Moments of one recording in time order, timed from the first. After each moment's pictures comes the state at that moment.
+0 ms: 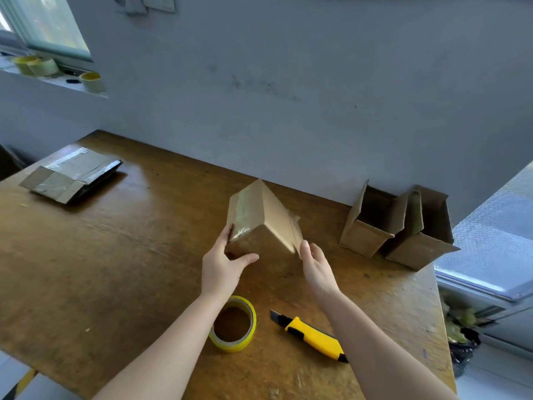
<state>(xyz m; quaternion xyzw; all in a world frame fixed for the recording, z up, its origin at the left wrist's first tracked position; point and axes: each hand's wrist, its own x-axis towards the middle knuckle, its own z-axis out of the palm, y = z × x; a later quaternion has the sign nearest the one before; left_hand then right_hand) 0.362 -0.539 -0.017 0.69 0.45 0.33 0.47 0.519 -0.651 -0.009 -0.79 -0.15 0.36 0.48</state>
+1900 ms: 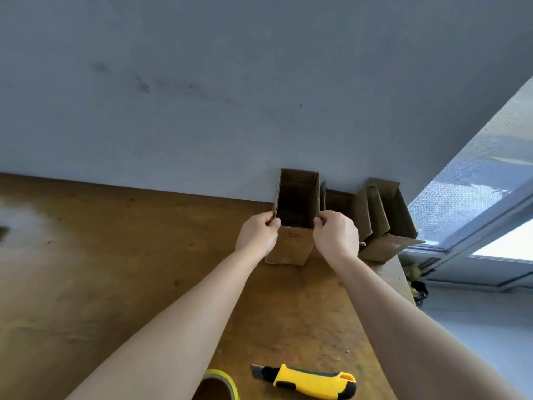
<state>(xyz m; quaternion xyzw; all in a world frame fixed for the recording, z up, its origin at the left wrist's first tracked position) 0.562 -0.492 0.018 0.80 0.34 0.06 0.48 0.641 -0.615 0.039 -0.95 -0.13 0.01 0.27</state>
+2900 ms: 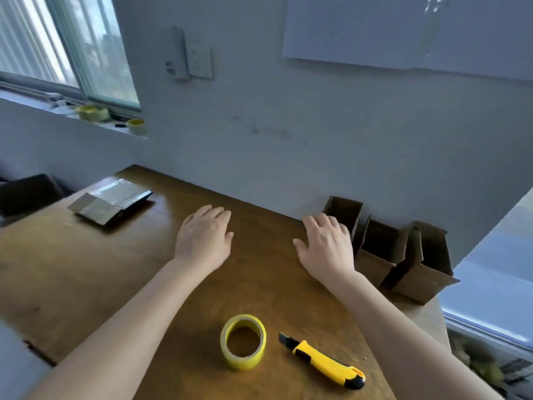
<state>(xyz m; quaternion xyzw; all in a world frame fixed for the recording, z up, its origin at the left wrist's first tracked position) 0.315 -0.510 0.114 0.89 0.42 0.17 -0.02 0.498 -0.645 0.121 -0.84 -0.51 -0.11 0.16</state>
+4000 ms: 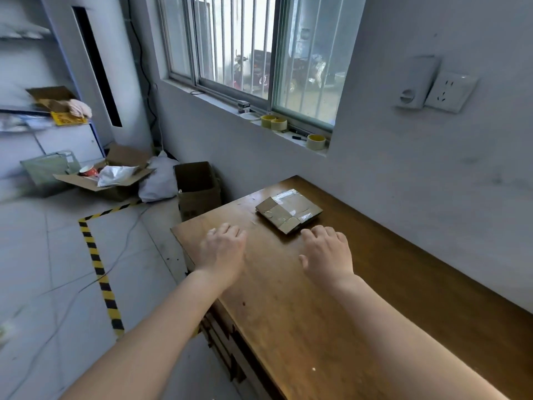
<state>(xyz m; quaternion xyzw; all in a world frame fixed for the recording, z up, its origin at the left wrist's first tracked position) -0.062 -0.324 0.090 0.81 0.58 0.09 -0.08 0.148 -0.349 0.086 -0.69 -0.71 -0.11 0.07</state>
